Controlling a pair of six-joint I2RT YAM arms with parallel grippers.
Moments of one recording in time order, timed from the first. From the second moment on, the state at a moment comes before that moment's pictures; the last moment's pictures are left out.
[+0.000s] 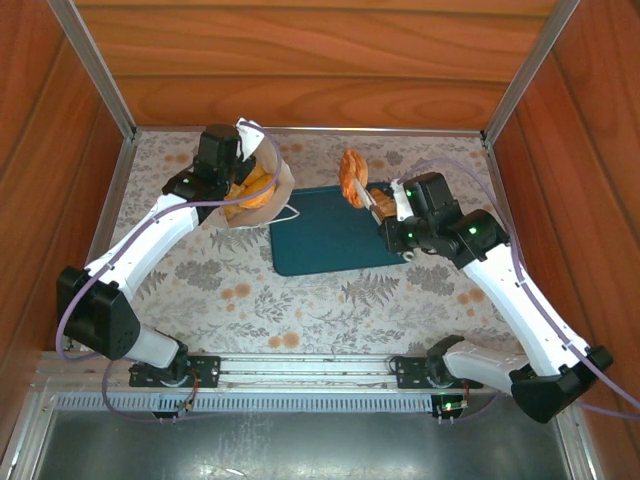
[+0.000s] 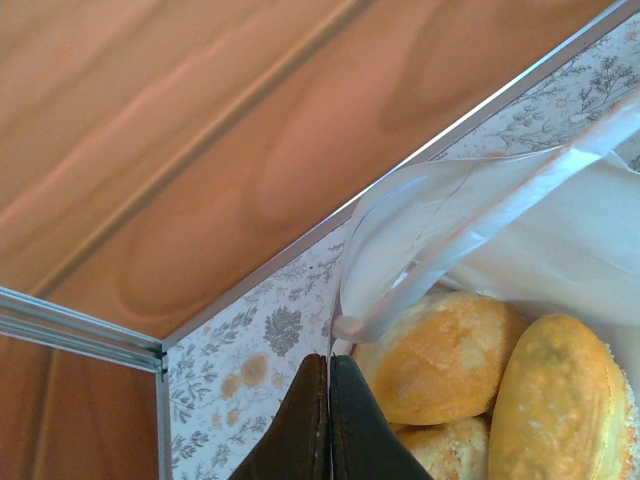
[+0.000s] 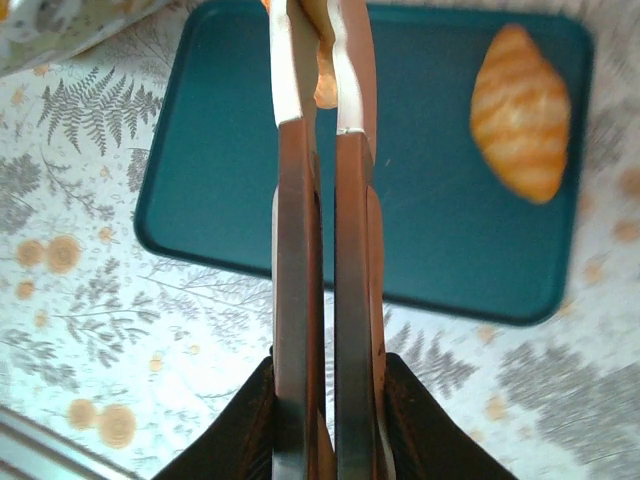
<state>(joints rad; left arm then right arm) -0.45 1.46 1.29 -0.29 -0.36 0.43 0.55 1.11 1.24 -1.06 -0.07 0.26</state>
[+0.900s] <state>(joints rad) -0.45 1.46 1.29 -0.29 -0.35 0.43 0.25 1.34 0.94 -0.64 -0.63 0.51</state>
